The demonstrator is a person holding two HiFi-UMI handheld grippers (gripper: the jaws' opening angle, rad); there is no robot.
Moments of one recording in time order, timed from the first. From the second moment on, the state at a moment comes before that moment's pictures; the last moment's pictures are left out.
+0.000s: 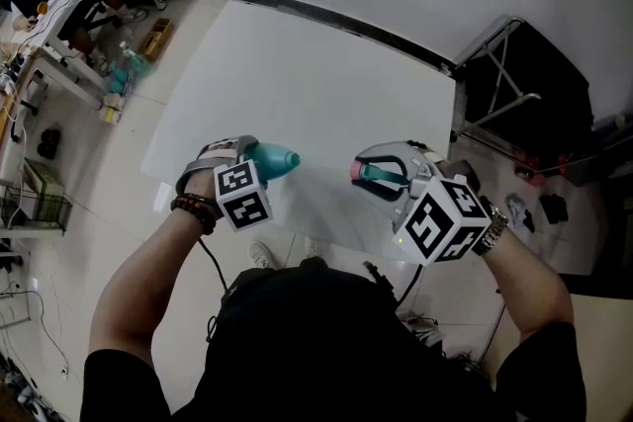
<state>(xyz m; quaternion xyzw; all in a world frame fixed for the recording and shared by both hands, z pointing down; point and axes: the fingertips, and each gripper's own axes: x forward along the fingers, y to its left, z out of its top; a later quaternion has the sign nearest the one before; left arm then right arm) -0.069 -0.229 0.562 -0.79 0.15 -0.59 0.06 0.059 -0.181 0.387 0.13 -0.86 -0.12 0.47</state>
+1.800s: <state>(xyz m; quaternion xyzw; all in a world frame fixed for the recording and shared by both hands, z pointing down) 0.040 -0.296 0.603 -0.89 0.30 -0.32 -0.11 0.109 -0.283 0.602 0.39 -0.79 -0.08 0.46</state>
